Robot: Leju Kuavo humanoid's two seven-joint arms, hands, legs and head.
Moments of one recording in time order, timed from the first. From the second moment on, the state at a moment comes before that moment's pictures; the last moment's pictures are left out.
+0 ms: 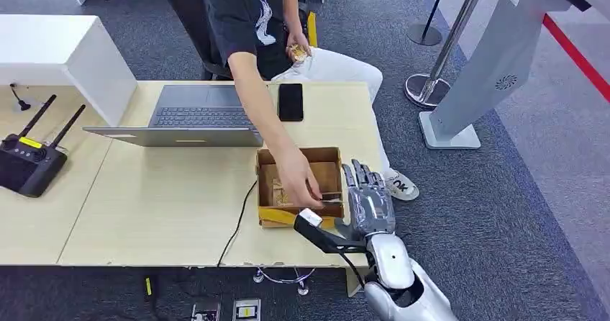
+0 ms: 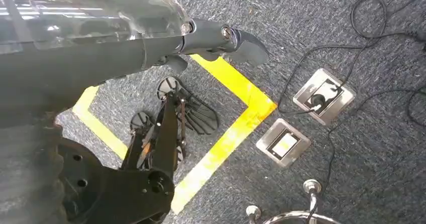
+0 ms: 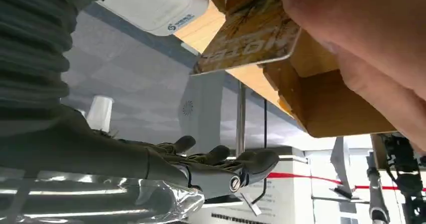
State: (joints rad) left arm -0.05 0.06 -0.29 -0.27 1.03 -0.18 -0.37; right arm -0.21 -0.08 0.64 -1.25 1.17 -0.02 0.33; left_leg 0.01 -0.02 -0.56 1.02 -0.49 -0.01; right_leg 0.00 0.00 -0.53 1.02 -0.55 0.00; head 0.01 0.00
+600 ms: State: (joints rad) left arm -0.05 0.05 -0.27 -0.27 1.03 -0.18 -0.37; right arm -0.25 -0.03 0.67 -1.17 1.15 -0.07 0.29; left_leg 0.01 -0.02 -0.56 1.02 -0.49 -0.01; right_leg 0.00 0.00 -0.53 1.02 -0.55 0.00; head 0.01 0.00
